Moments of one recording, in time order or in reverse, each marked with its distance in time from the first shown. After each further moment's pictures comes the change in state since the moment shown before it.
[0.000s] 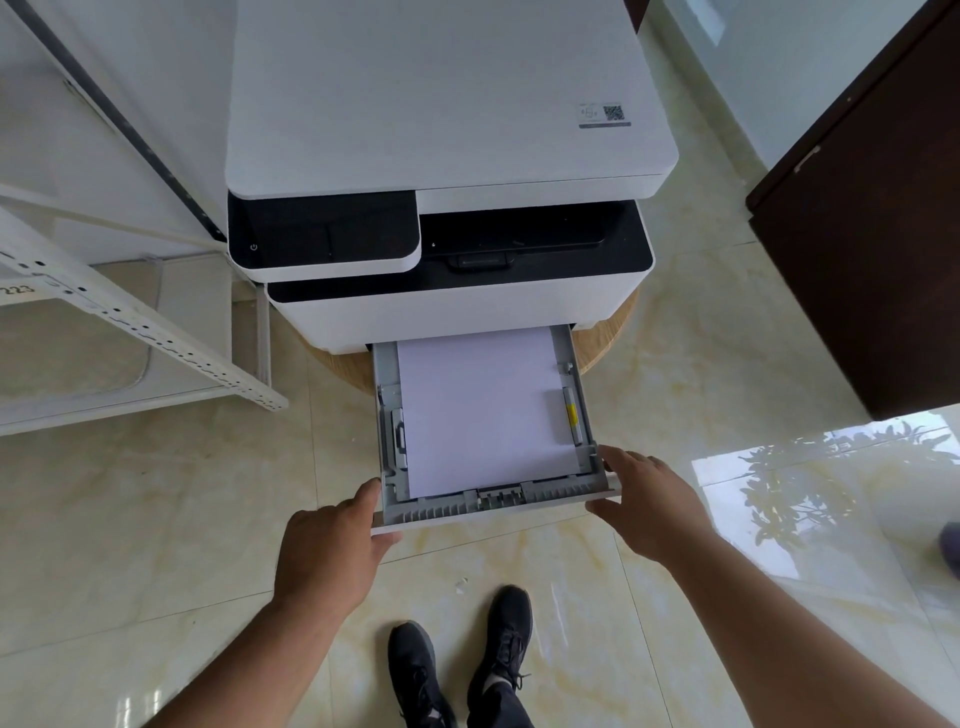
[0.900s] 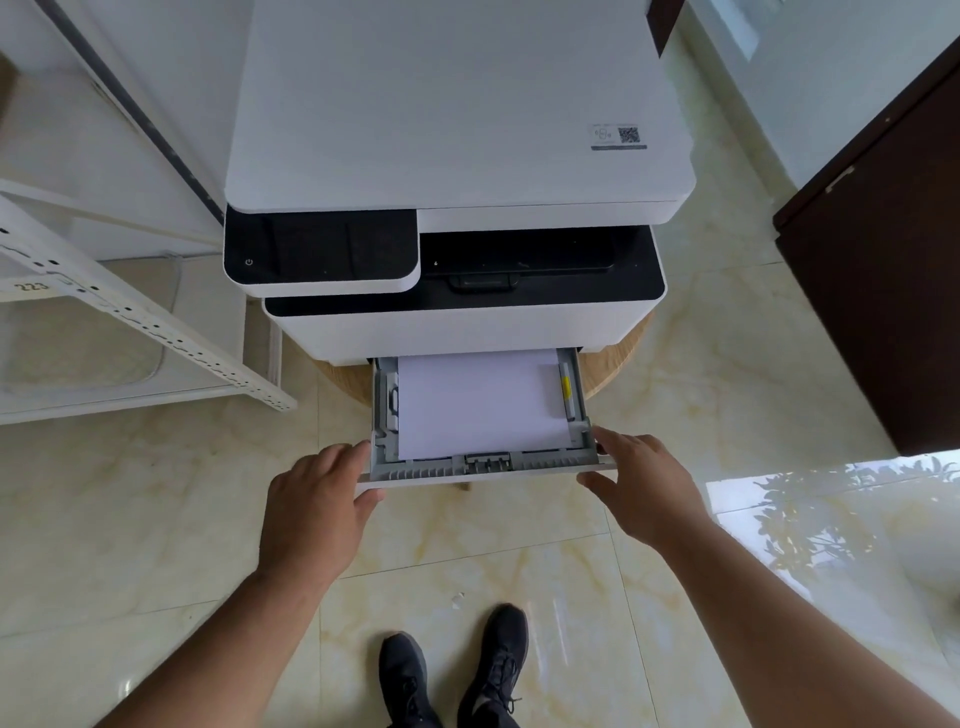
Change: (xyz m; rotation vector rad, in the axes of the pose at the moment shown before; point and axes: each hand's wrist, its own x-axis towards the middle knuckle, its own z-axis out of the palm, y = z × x) left_hand 0.040 -0.003 -0.016 -0.031 0.184 -0.031; right_hand 0.045 -0.003 -0.027 0.045 0.065 -0.075
